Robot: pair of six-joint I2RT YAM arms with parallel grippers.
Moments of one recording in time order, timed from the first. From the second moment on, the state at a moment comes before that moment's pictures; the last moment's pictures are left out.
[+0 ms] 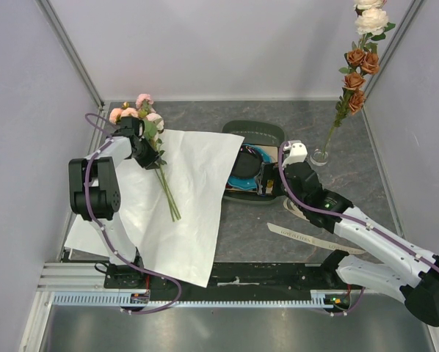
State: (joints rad) left arm 0.05 1.88 1.27 -0.53 0.19 -0.61; right arm 0.73 0.98 0.74 -0.22 0.32 0.43
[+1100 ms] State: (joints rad) left arm 0.04 1.52 1.18 -0.38 0.29 -0.59; right arm 0.74 1.05 0.76 -0.22 0.32 0.44
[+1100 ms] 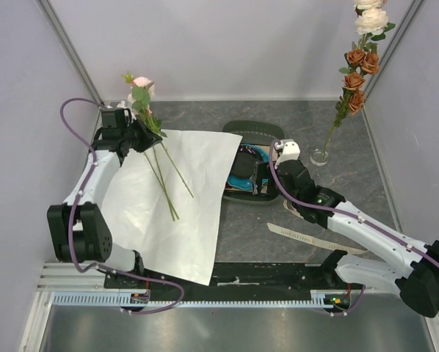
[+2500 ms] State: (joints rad) left arm -0.48 1.38 1.10 0.07 0.95 -0.53; right arm 0.68 1.23 1.20 -0.19 -0.10 0.52
